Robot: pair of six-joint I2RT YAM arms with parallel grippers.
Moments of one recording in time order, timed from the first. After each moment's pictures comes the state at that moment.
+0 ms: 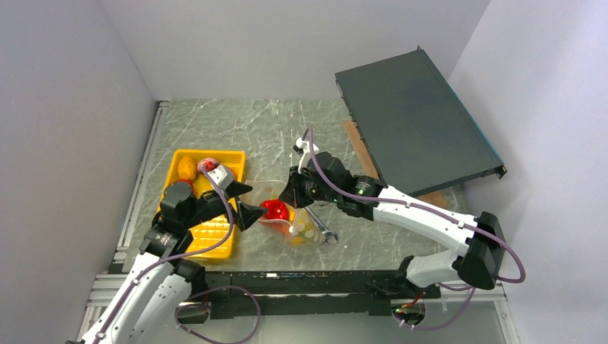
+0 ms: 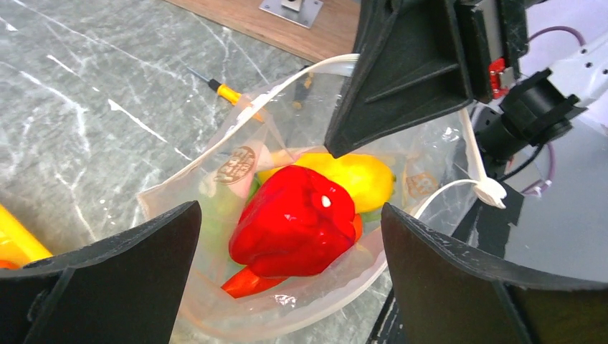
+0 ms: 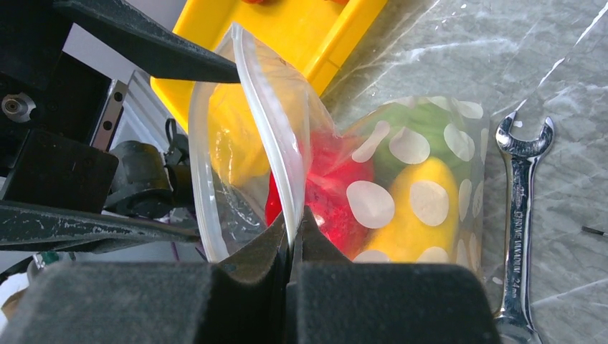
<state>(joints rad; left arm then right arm) -0.35 0.55 0.51 -0.13 0.68 -0.14 0.99 1.32 1.10 -0.29 -0.06 0.63</state>
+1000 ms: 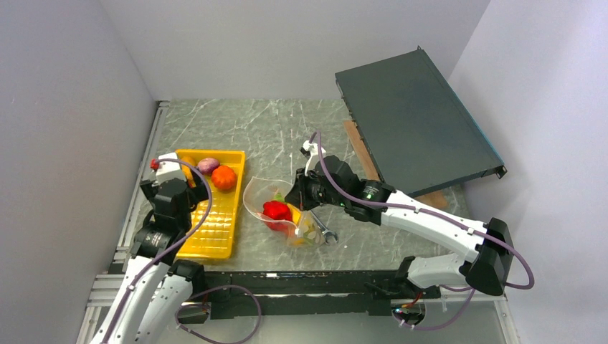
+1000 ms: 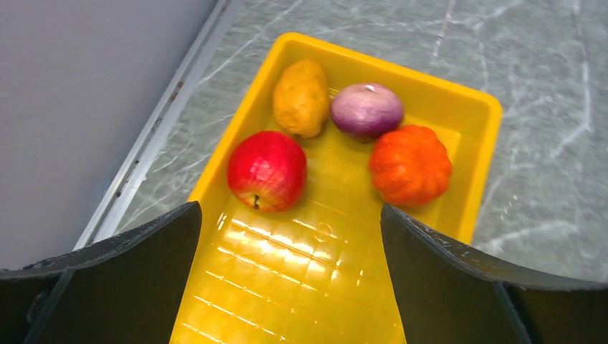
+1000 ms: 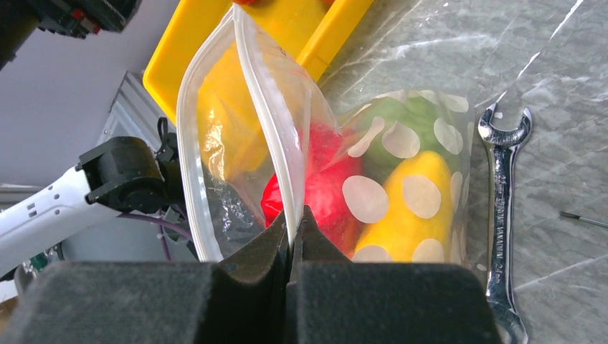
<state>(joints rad) -0.27 0.52 0.62 -0.49 -0.57 -0.23 0.99 1.25 1.05 -0.30 -0.03 0.61</state>
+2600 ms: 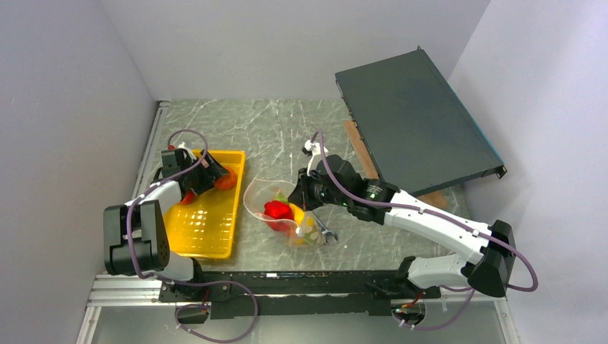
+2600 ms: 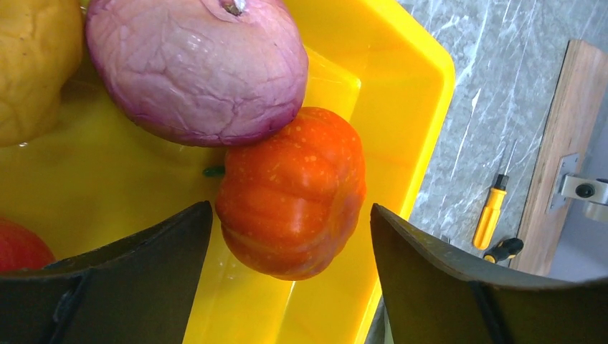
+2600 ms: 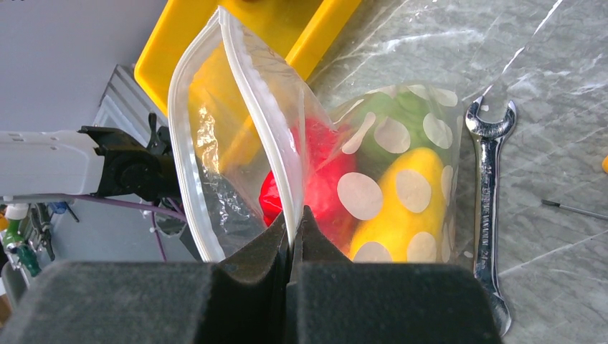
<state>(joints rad) 0.15 1.45 0.67 -0.01 0.40 -0.55 0.99 1.23 1.07 -0.36 -0.02 0.59</state>
